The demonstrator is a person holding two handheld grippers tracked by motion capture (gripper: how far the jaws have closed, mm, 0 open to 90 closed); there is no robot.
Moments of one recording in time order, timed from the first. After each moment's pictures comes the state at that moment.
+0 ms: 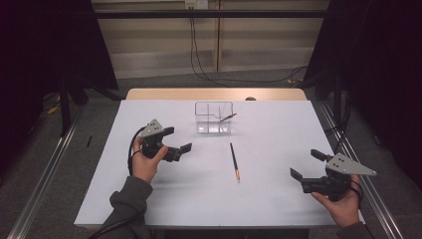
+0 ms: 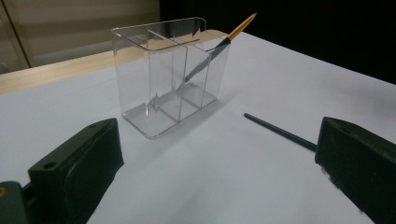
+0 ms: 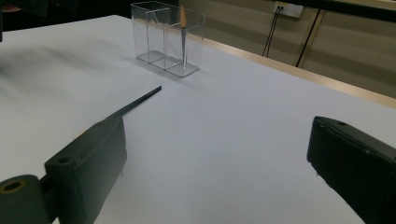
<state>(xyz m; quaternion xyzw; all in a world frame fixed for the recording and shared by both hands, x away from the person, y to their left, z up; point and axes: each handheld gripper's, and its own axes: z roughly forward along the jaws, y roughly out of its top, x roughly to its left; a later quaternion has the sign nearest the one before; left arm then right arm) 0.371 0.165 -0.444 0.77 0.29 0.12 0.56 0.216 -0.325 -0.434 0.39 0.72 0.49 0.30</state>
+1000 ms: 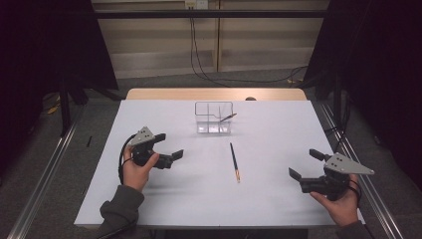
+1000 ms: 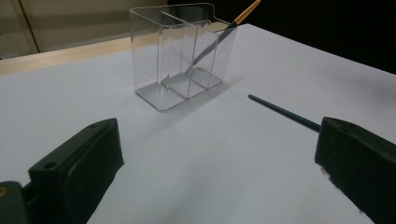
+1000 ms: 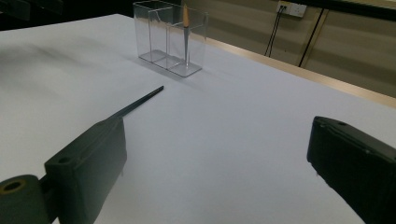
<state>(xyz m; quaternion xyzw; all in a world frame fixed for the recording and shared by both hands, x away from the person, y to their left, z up) 0.352 0.189 -0.450 0.77 0.30 0.12 0.55 0.218 -0.322 -0.435 0.38 0.72 0.49 0.30</state>
